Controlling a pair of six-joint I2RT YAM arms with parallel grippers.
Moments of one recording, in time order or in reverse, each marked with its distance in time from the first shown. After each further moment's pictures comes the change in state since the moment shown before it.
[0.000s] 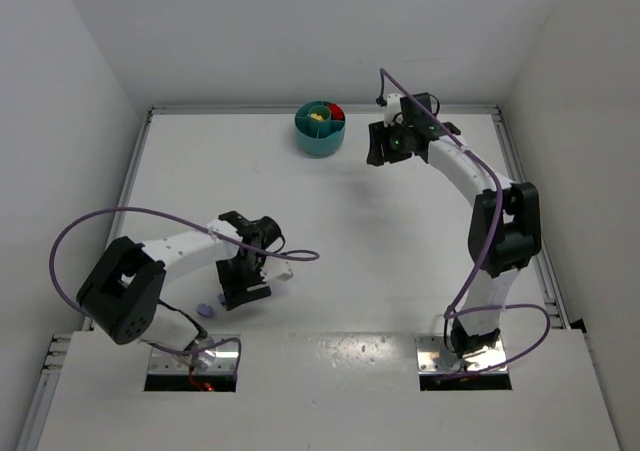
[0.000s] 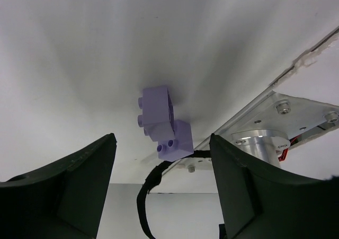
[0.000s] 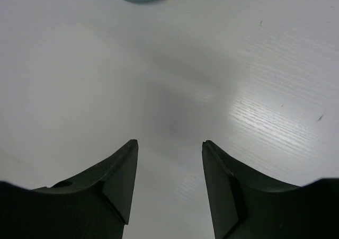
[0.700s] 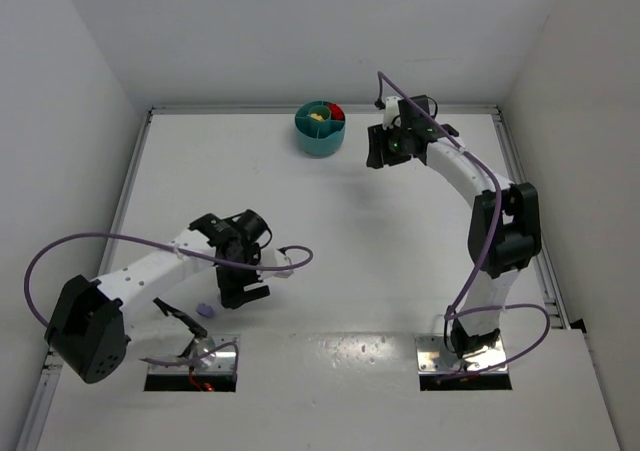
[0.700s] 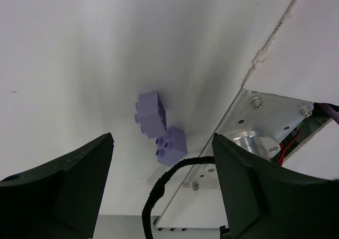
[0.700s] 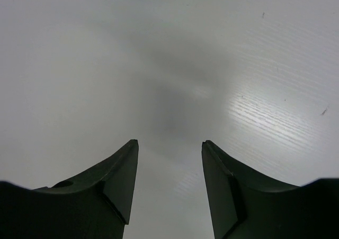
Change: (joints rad) left arm 0.032 -0.239 0.000 -0.023 0.159 0.130; right arm 0.012 -0.004 -0.017 0.001 0.018 0.003
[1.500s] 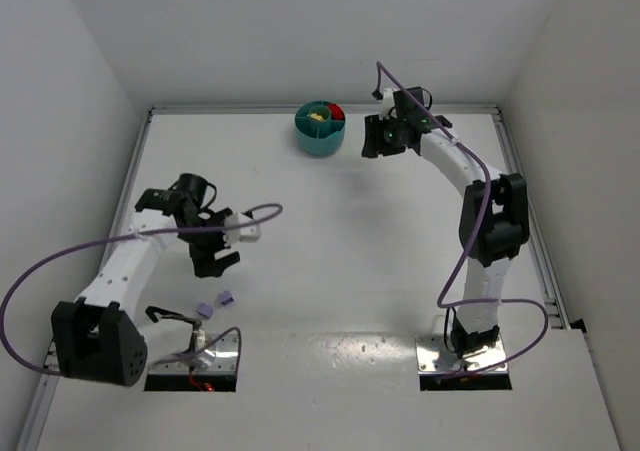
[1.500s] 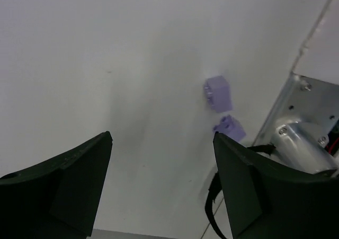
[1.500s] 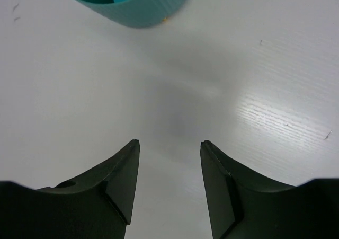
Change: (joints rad) left arm 0.543 0.024 0.204 -0.089 0.253 0.483; right arm 0.002 0.116 0.154 -0.009 0.004 0.066
